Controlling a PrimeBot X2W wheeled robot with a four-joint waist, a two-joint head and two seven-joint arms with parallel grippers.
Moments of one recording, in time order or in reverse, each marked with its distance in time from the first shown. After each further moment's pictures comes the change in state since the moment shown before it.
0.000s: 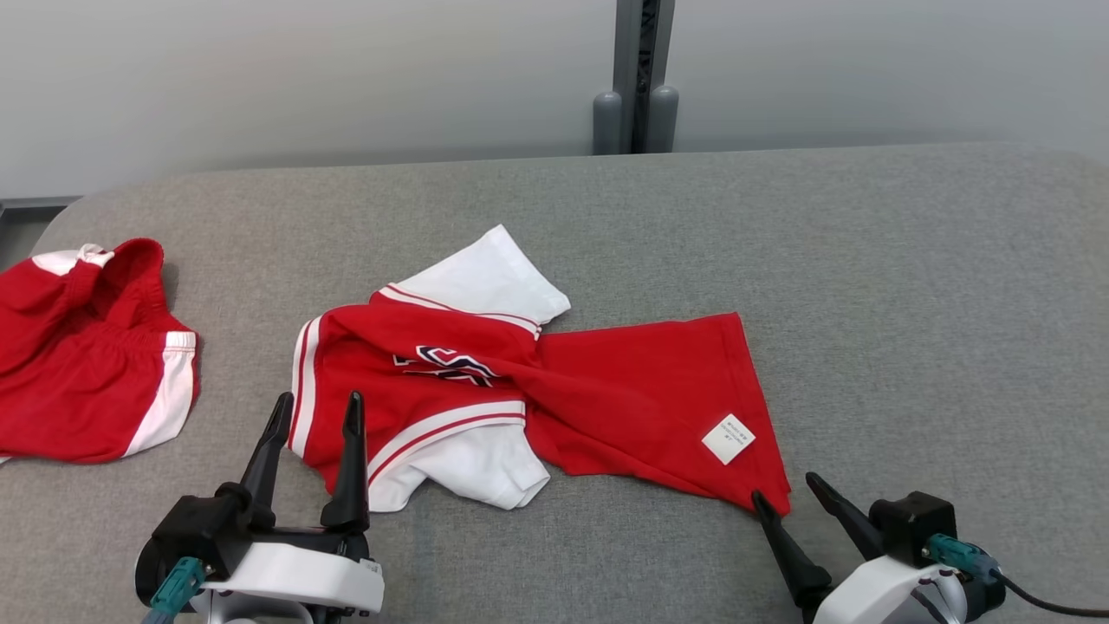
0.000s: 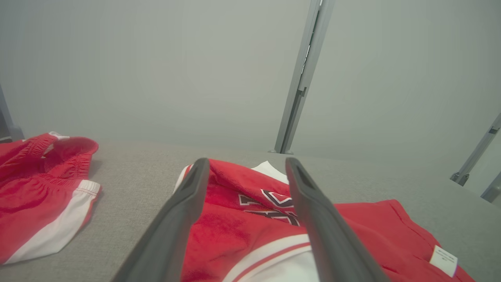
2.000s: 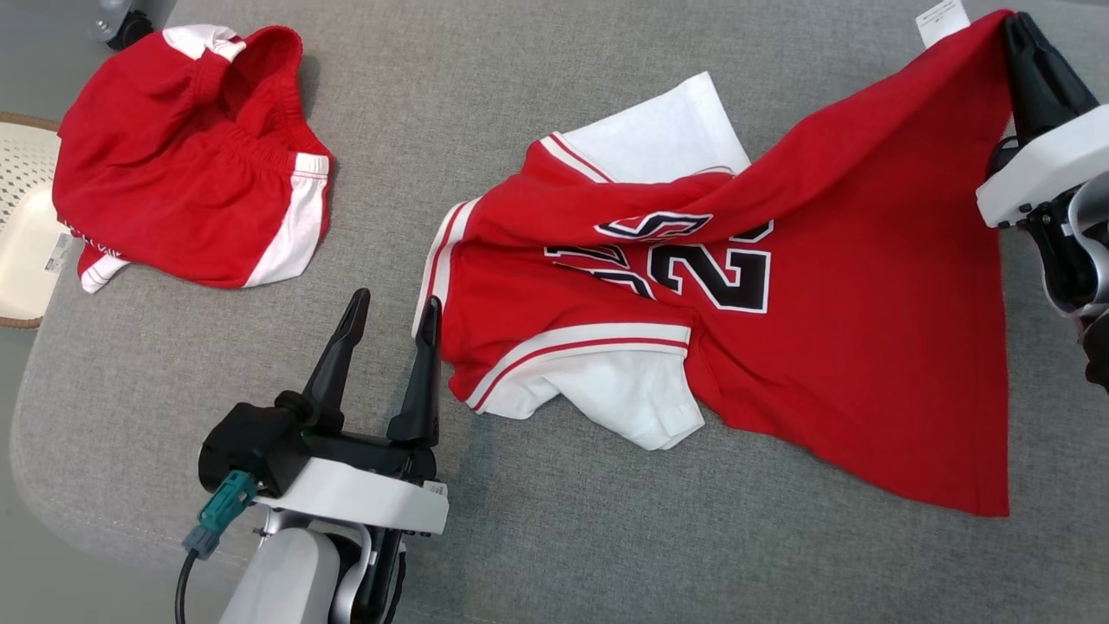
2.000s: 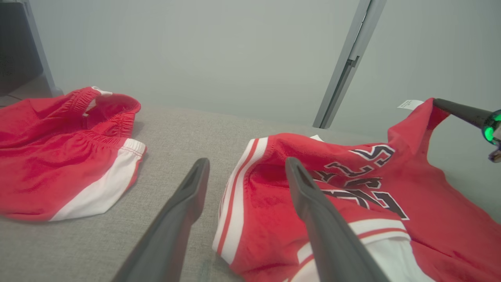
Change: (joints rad) left arm -0.165 0.000 -0.155 -0.033 -0.074 0.011 0.000; right arm -0.833 -0.197 0.138 0.393 0.297 0.001 -0.056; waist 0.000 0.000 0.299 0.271
